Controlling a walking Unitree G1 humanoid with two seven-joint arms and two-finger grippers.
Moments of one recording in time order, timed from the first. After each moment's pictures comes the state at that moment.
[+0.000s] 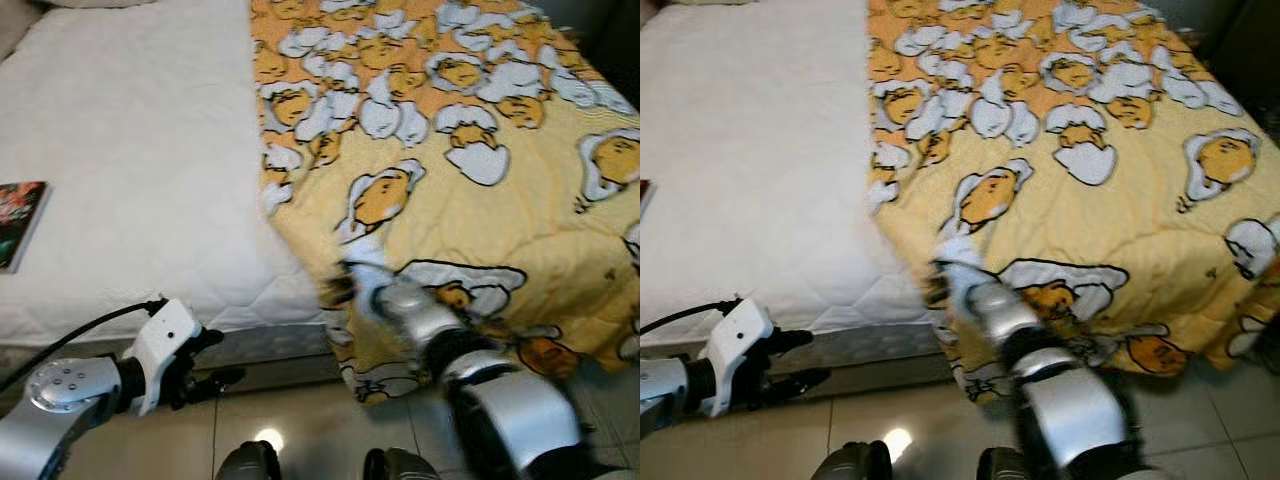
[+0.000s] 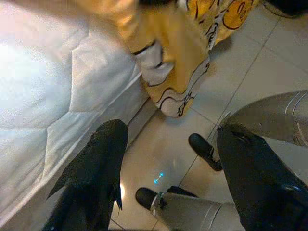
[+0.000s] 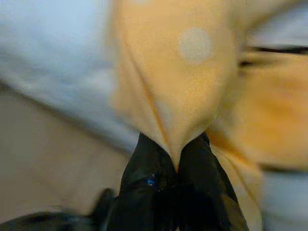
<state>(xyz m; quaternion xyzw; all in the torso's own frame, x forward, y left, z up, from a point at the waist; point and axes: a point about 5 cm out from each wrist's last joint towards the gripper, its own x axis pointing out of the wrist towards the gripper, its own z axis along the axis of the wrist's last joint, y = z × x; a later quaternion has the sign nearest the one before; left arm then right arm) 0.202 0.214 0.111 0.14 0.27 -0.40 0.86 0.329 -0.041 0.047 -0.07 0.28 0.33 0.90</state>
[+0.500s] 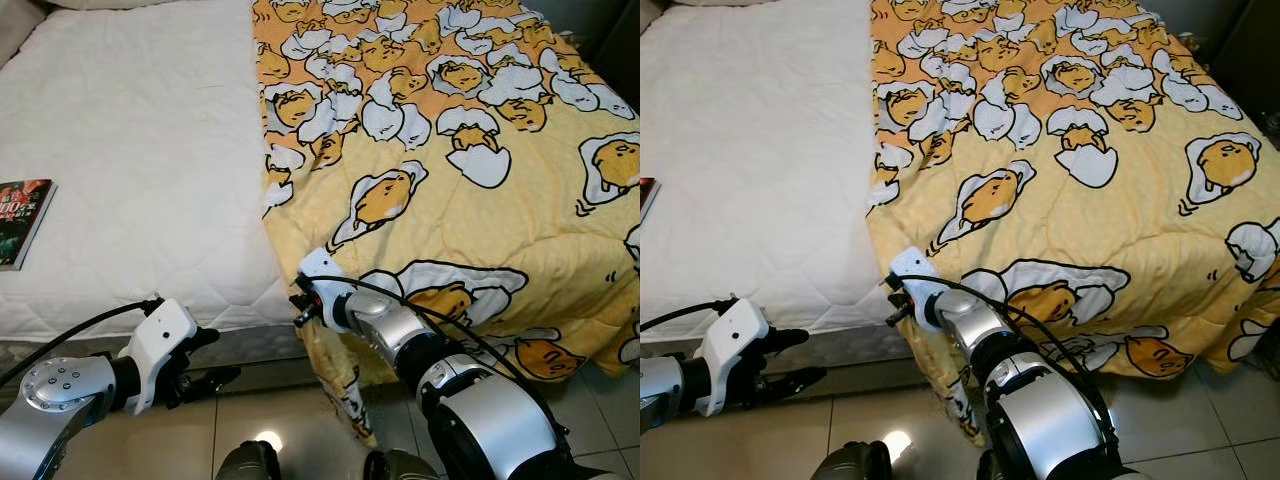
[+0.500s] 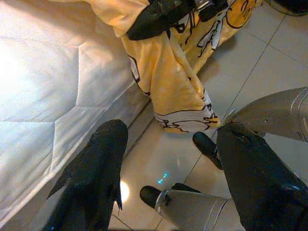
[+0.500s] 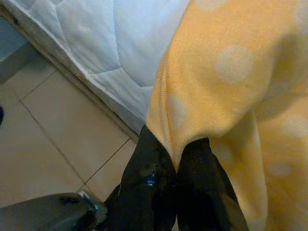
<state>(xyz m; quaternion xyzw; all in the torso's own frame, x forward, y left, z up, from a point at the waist) 0.203 0.220 0.110 0.15 0.27 -0.40 0.86 0.319 -0.013 0.050 -0.10 0.27 0.42 0.86</state>
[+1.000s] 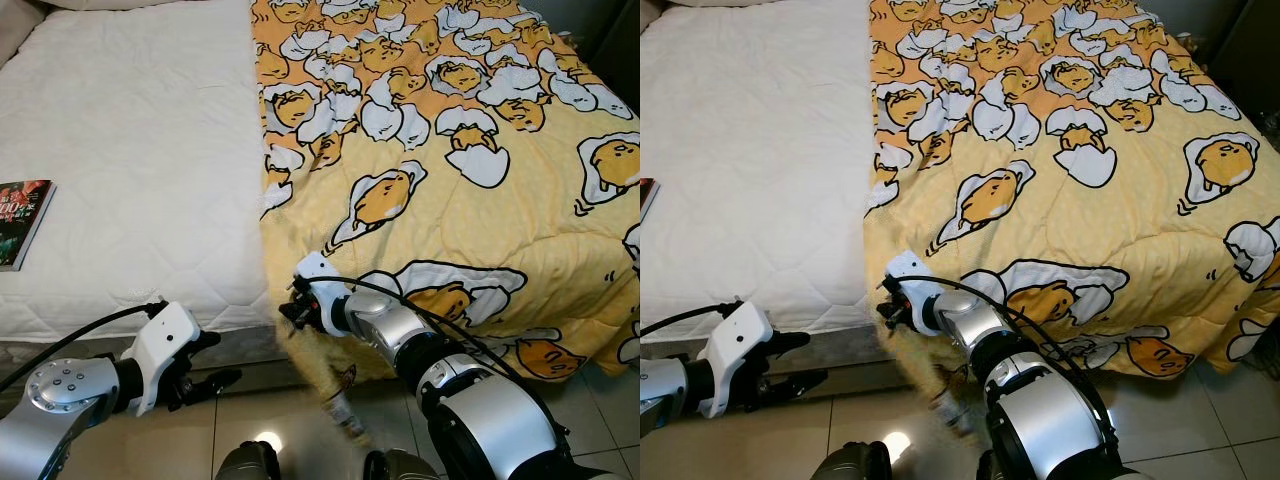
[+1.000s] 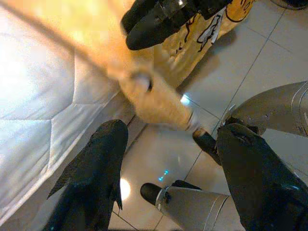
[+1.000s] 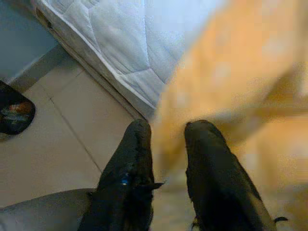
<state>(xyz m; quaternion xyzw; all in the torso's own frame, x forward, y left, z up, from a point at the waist) 0.203 0.218 0.106 0.15 0.28 -0.40 0.86 0.315 -0.009 0.052 -0.07 0.28 0.46 0.84</state>
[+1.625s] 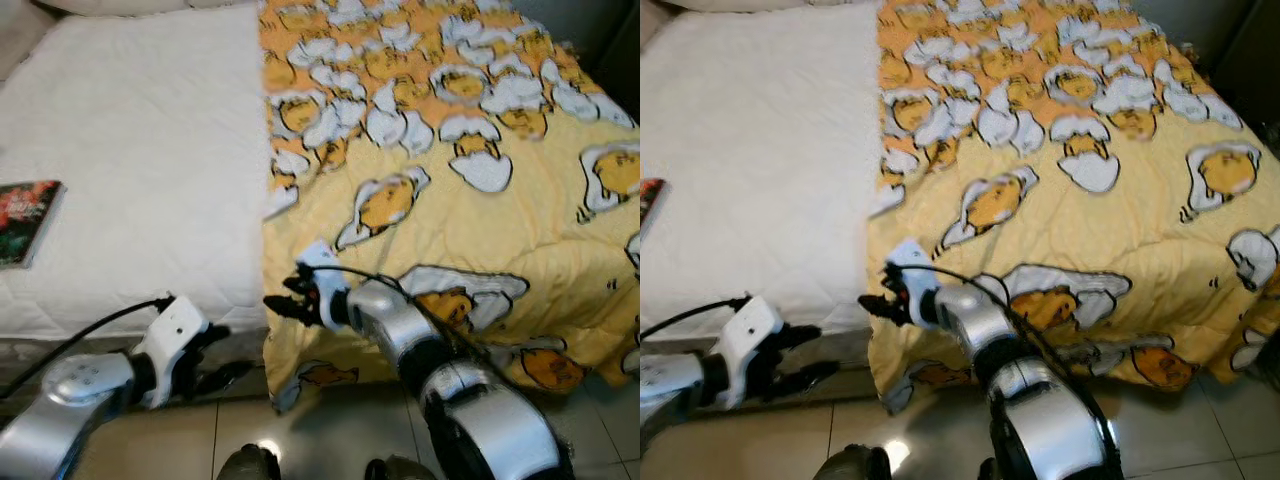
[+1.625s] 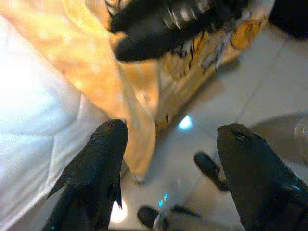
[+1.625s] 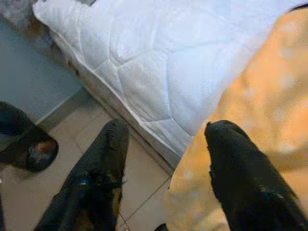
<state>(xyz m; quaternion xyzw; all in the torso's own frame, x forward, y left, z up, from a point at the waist) 0.215 0.205 0.100 0.12 0.25 -0.39 0.88 0.313 -0.013 0.060 0.02 0.23 0.47 0.86</state>
